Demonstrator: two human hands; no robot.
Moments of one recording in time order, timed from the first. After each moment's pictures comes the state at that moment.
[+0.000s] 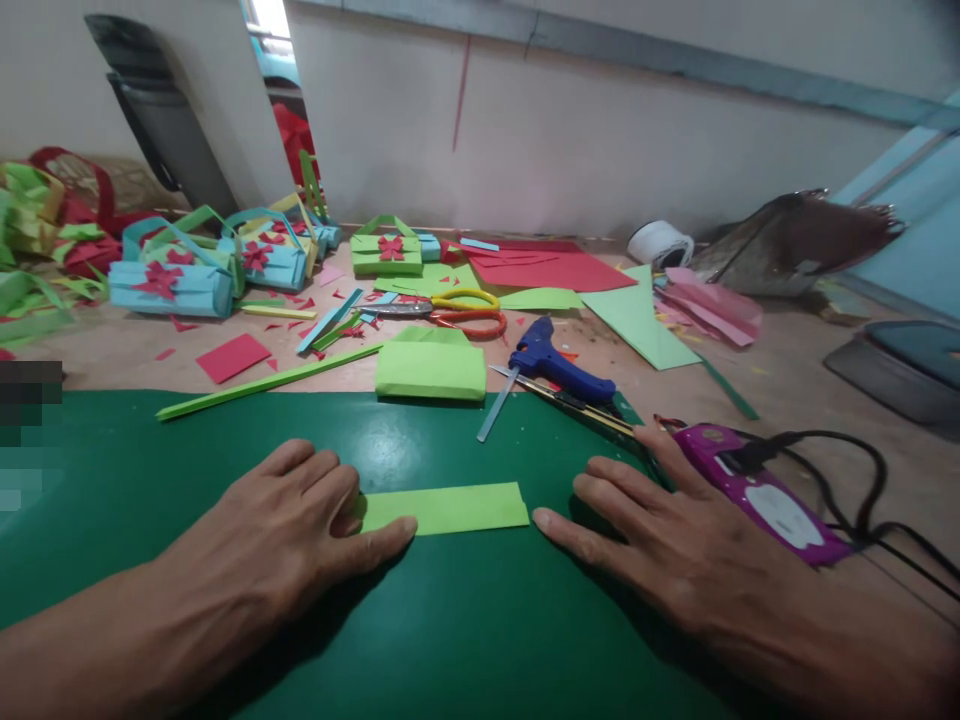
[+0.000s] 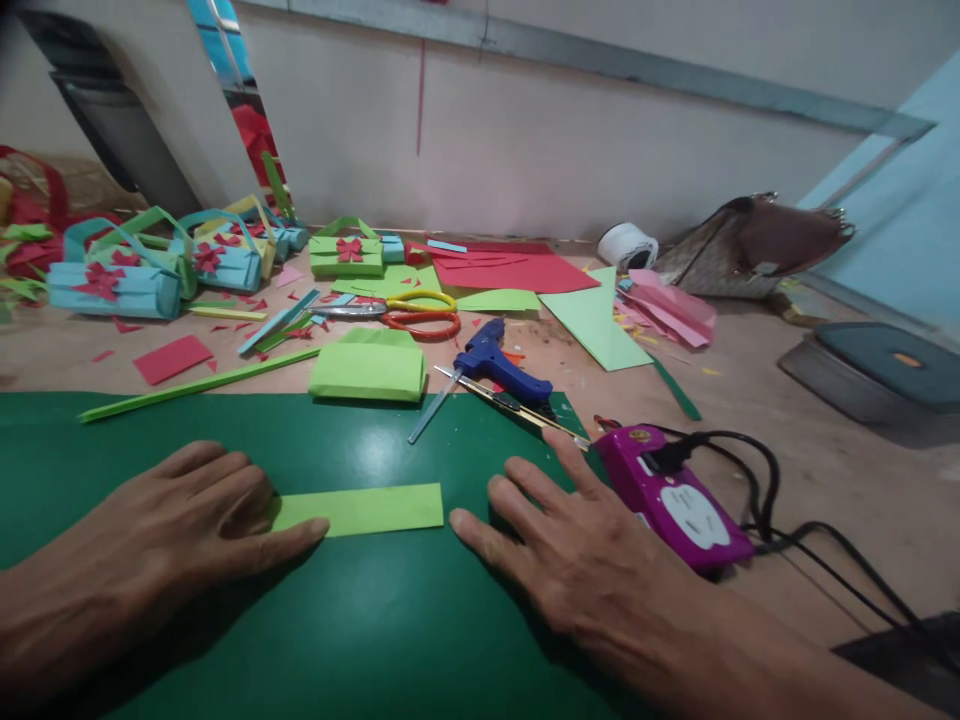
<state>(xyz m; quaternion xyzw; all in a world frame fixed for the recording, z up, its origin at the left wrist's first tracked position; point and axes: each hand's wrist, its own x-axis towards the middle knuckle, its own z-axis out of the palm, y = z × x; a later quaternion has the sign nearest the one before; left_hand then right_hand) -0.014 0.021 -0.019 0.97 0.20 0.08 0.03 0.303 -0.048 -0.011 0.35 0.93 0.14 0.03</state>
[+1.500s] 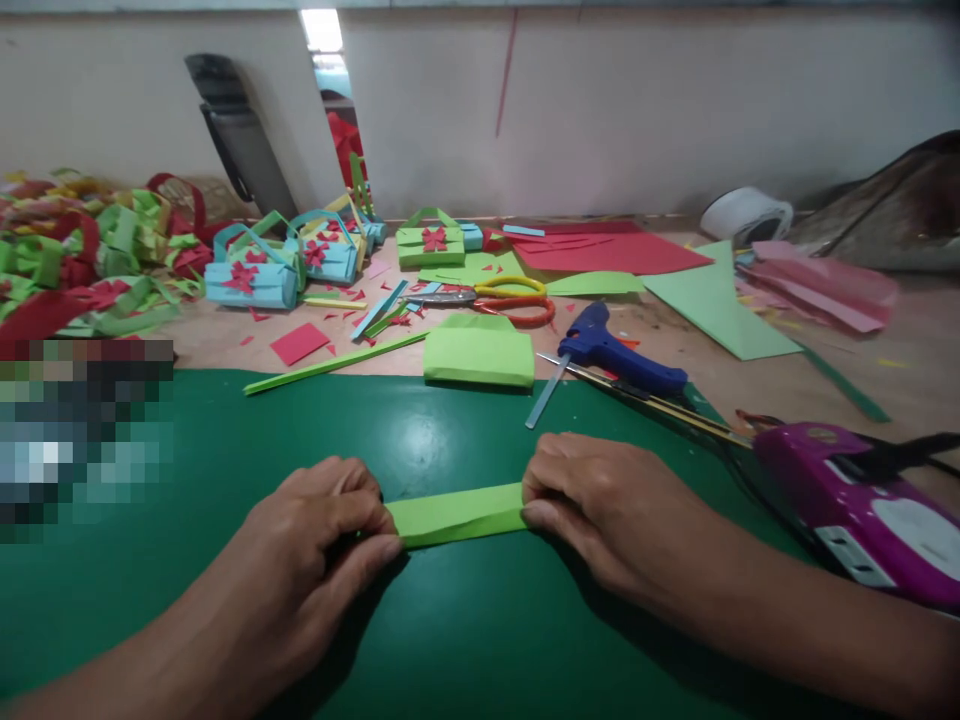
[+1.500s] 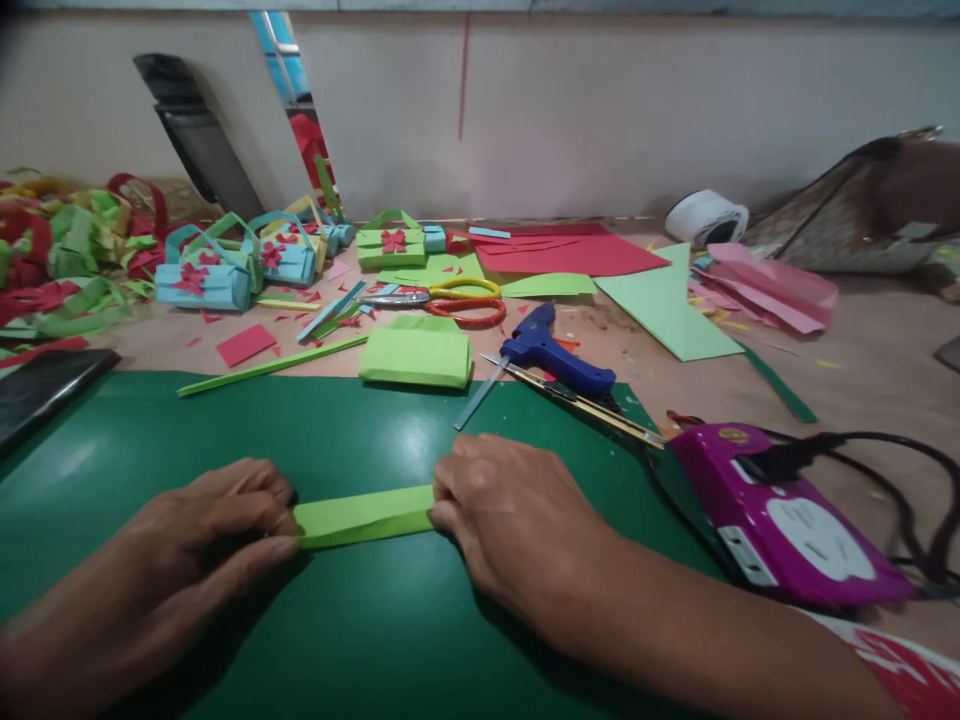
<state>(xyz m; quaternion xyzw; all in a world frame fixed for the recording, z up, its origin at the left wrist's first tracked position) -0.020 -0.015 -0.013 0.84 0.45 0.10 0.28 0.228 -0.011 -0.010 0.52 0.83 -0.19 -0.04</state>
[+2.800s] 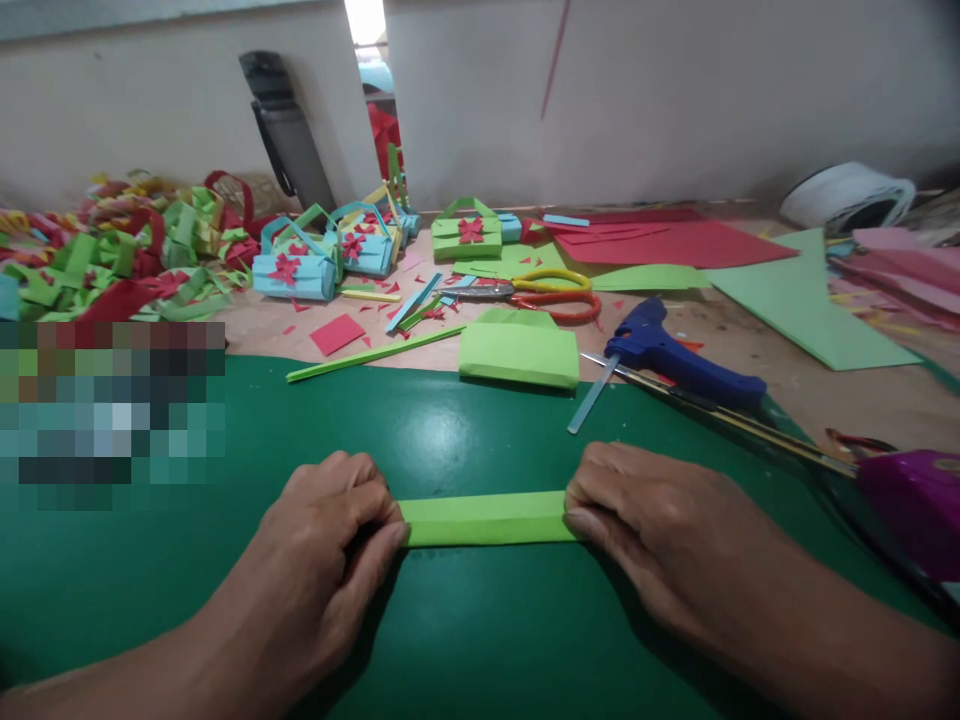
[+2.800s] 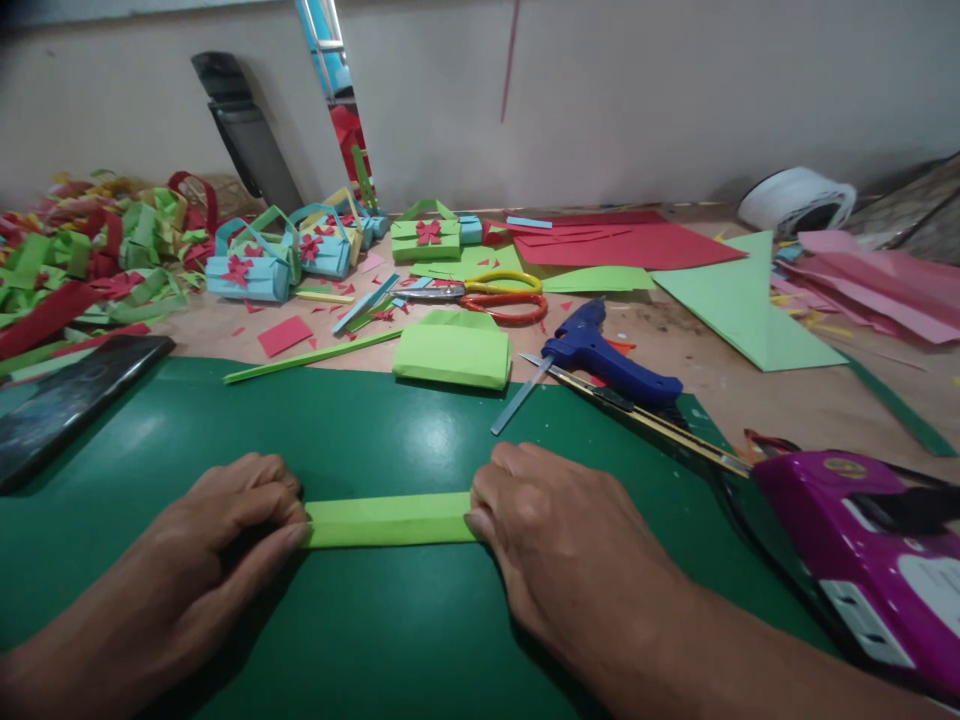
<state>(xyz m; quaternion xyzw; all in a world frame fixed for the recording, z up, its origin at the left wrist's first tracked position) -0.025 -0.026 -0.018 0.82 0.53 0.10 0.20 0.232 -0.014 -0.028 0.50 0.85 -0.14 -0.10</state>
